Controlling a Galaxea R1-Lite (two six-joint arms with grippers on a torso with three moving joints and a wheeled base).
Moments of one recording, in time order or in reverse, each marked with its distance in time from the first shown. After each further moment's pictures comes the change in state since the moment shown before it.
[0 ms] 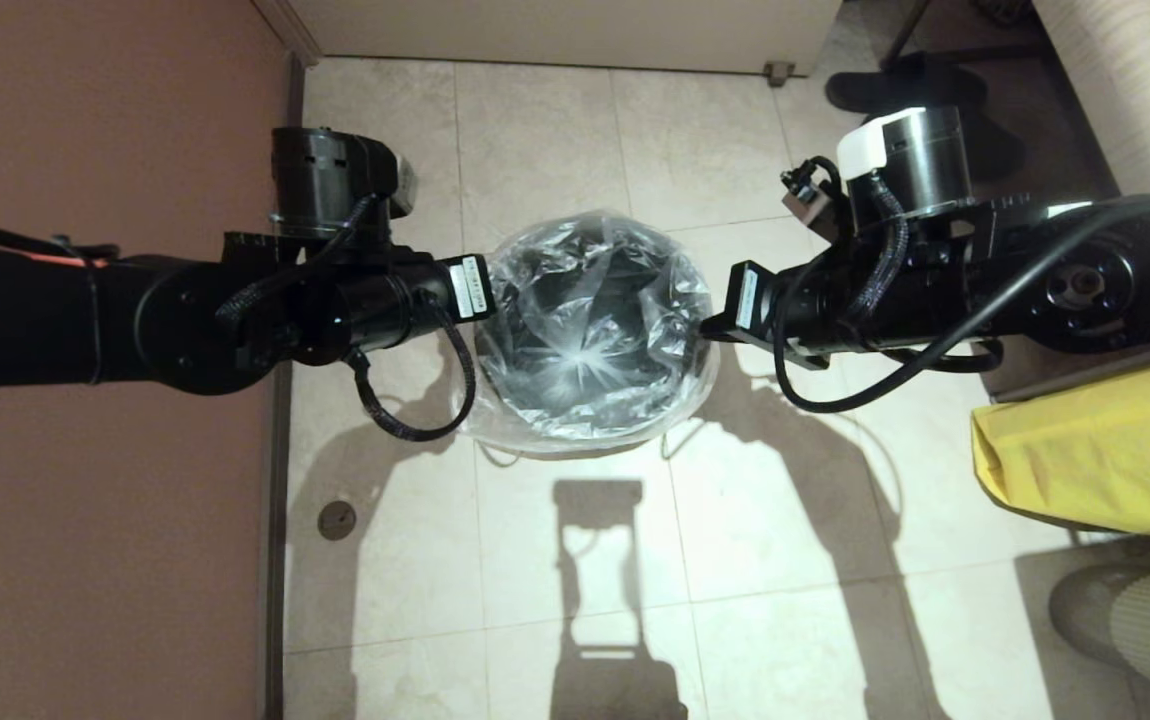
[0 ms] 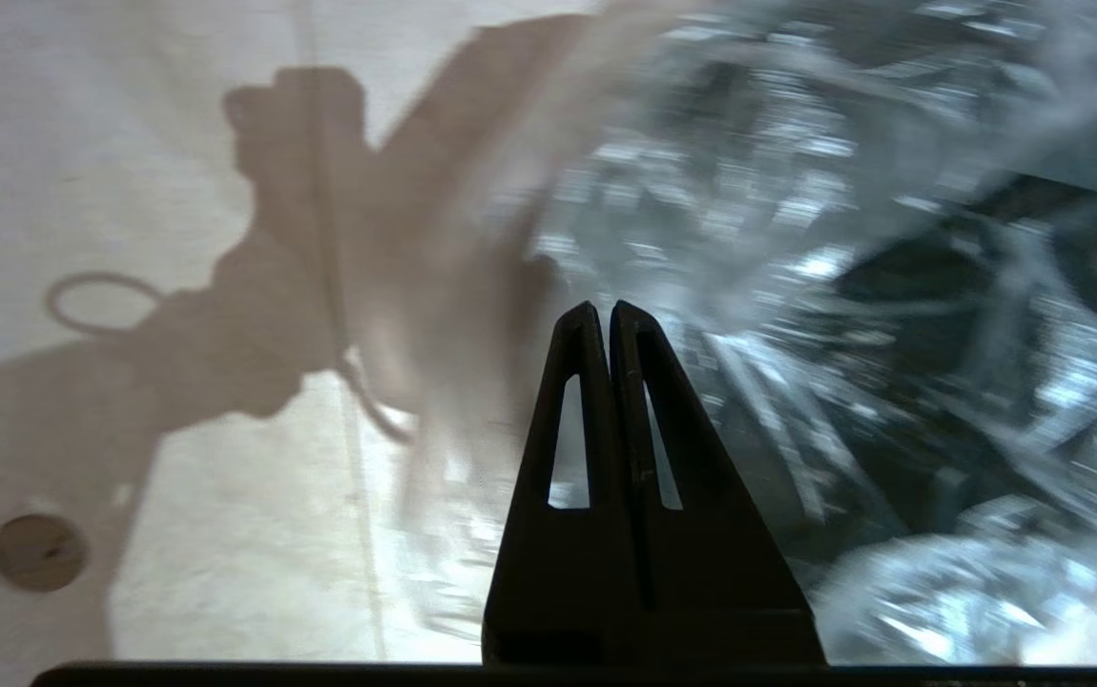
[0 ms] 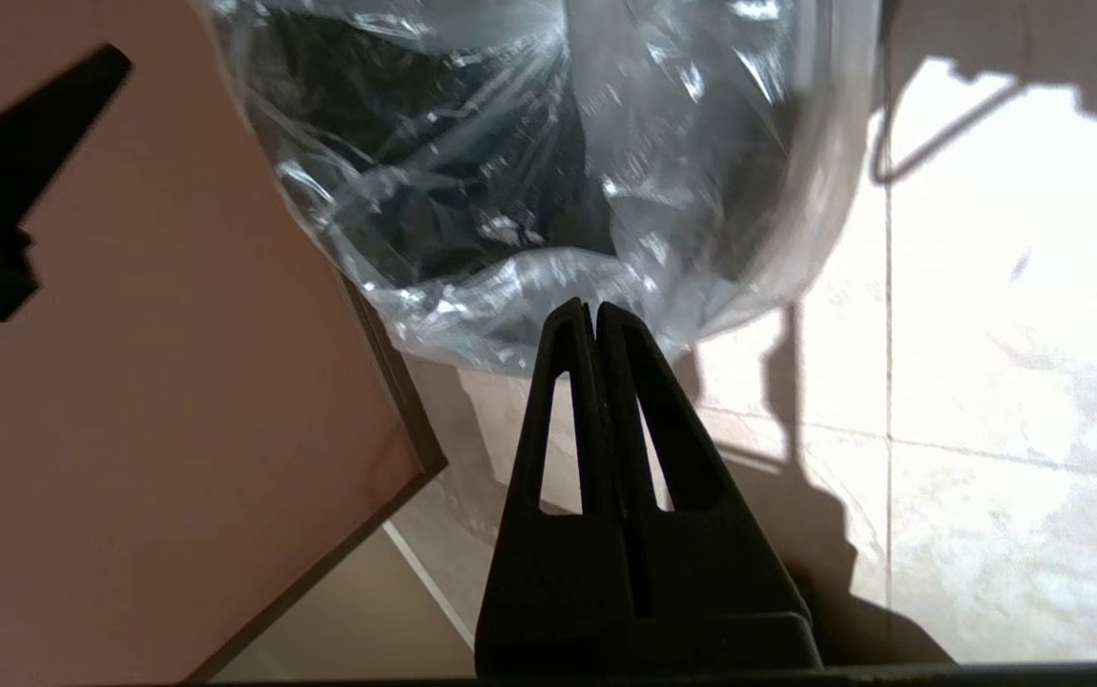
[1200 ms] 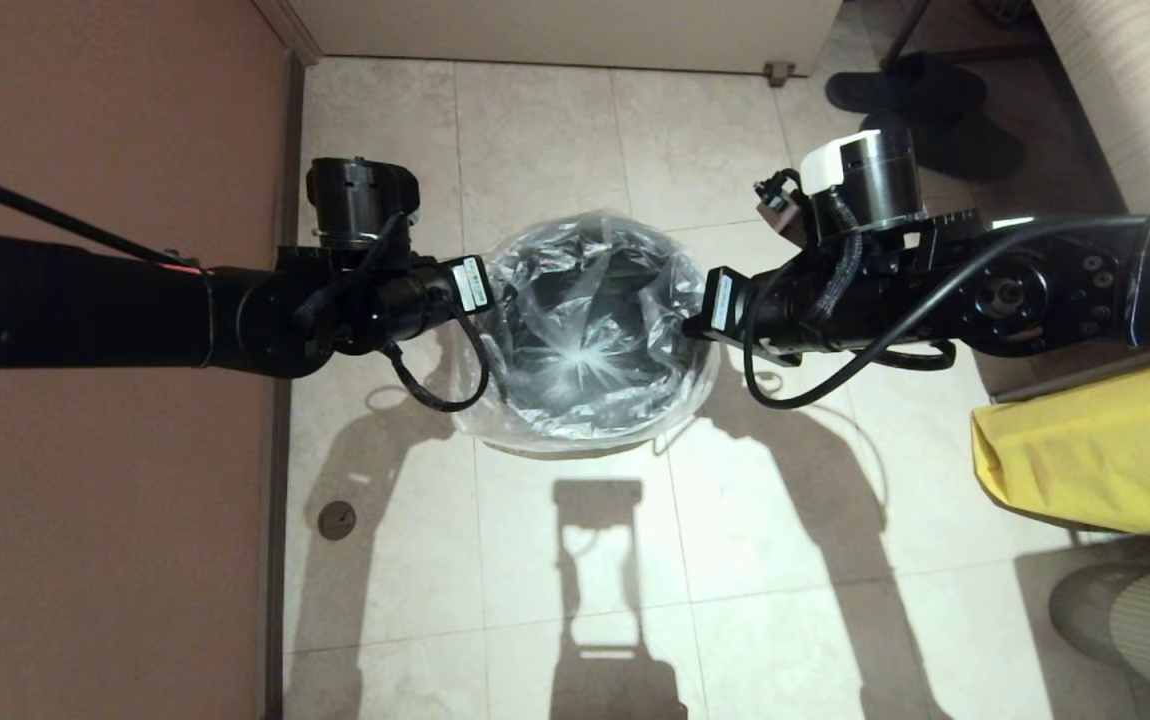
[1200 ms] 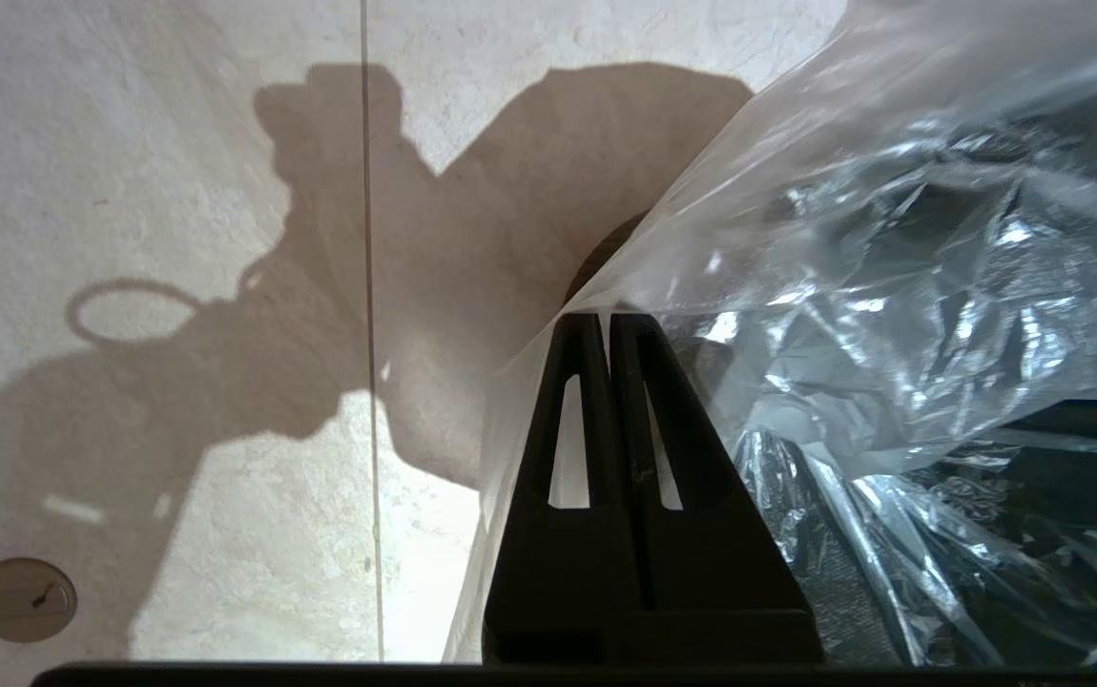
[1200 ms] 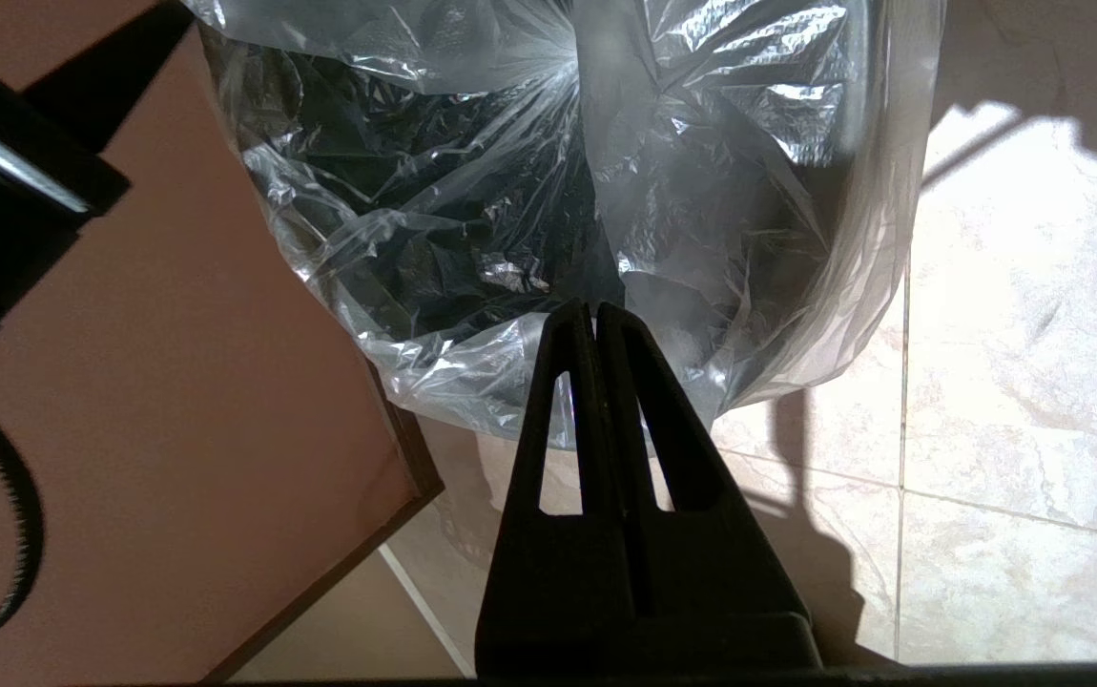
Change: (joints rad) left arm 0.085 0.157 -0.121 -0.052 -0.004 -0.024; right arm -0.002 0.086 -0.076 -0.032 0.008 -0.017
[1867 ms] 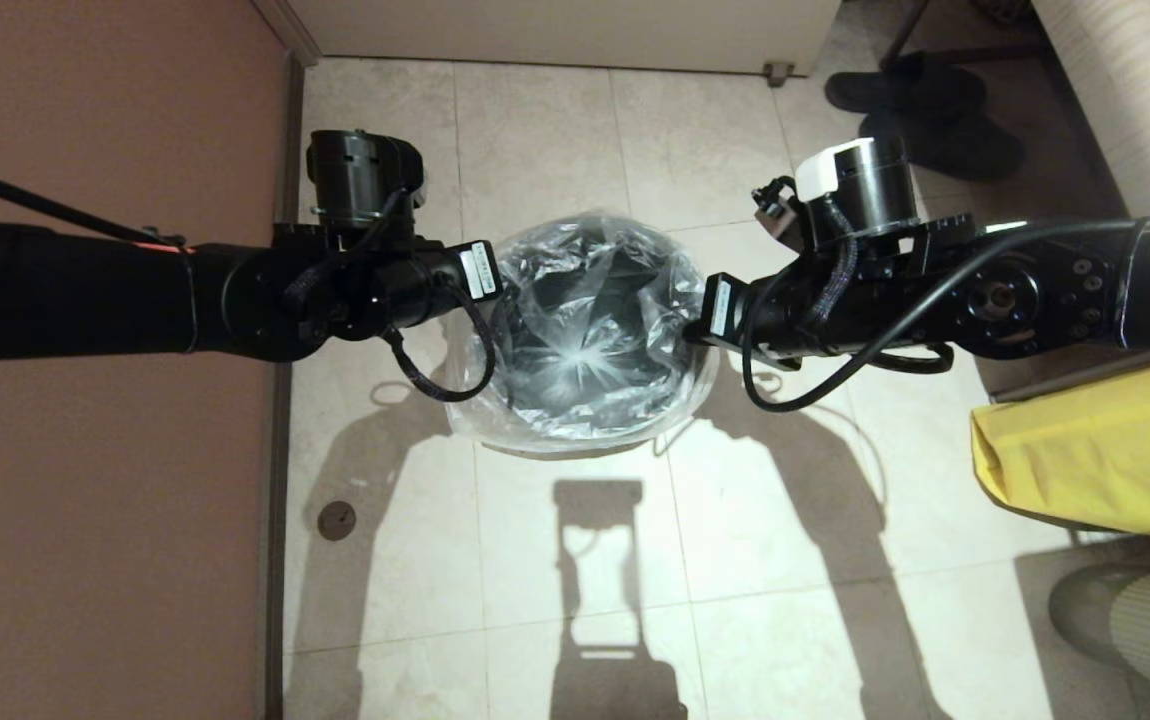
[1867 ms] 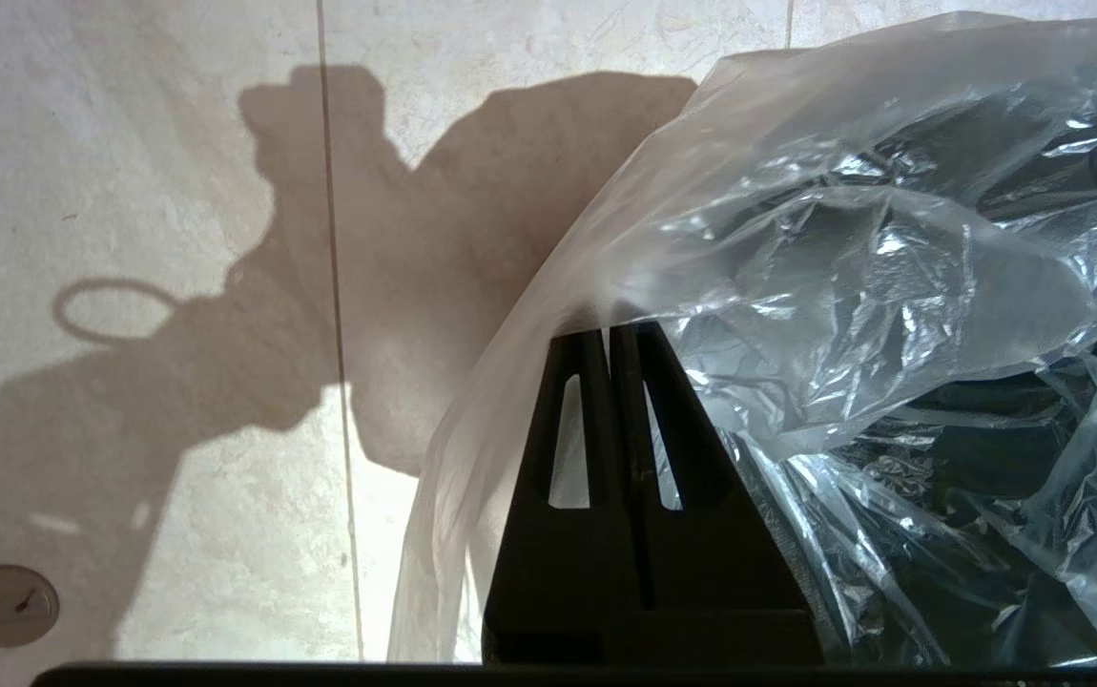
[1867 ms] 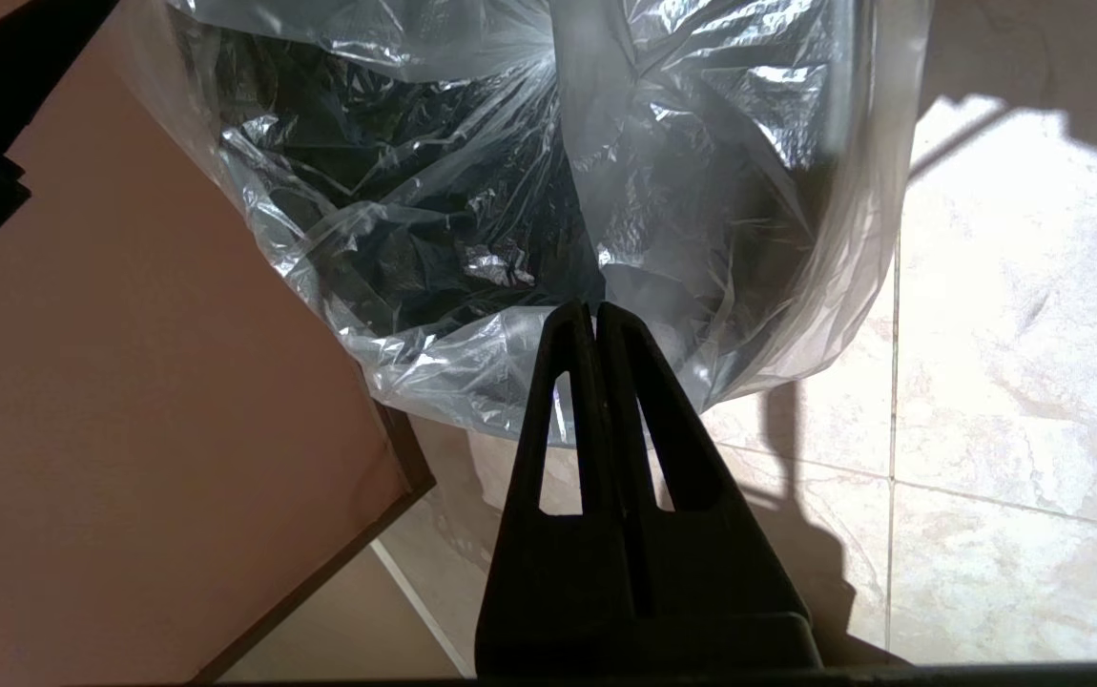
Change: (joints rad) left arm -0.034 -0.029 -0.039 0.063 0.004 0.003; right arm -0.001 0.010 -0.002 0.010 -0.006 -0.003
